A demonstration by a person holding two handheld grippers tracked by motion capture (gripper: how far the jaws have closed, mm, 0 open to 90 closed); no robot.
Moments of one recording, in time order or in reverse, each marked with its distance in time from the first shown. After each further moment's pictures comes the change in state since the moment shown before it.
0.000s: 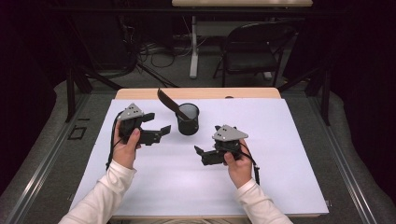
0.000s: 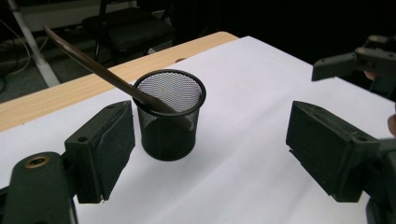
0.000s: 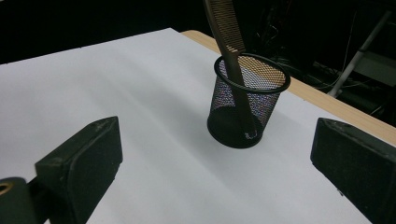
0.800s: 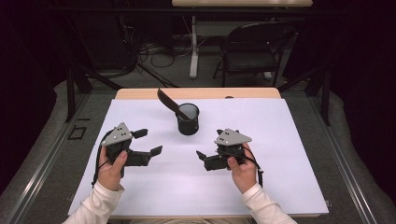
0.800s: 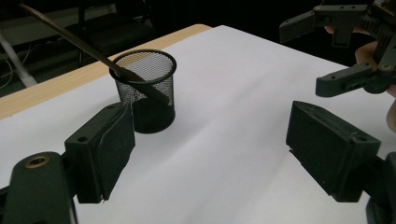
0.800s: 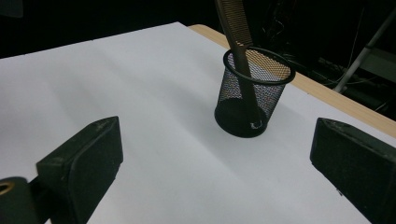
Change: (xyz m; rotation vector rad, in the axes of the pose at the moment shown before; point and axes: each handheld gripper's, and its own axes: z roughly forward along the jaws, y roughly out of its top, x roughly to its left) left arm -0.015 -0.038 -0.040 -0.016 -0.069 0.067; right arm 0.006 0.000 -0.018 0.024 0.020 -0.013
